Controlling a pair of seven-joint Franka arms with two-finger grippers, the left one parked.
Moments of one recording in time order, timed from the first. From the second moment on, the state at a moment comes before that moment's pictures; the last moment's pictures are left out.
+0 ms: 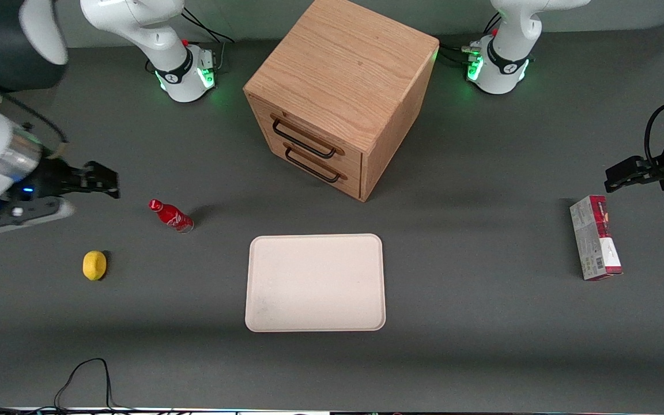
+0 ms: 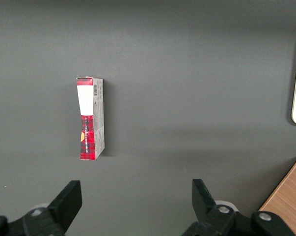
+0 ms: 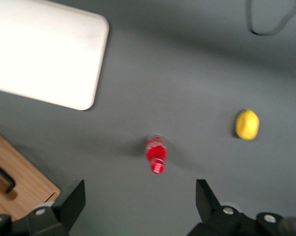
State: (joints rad) arm 0.26 0.18 -0.08 -1.44 0.00 1.59 -0.09
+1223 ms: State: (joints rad) arm 0.77 0.30 -0.08 -1.42 0.09 1.63 -0.21
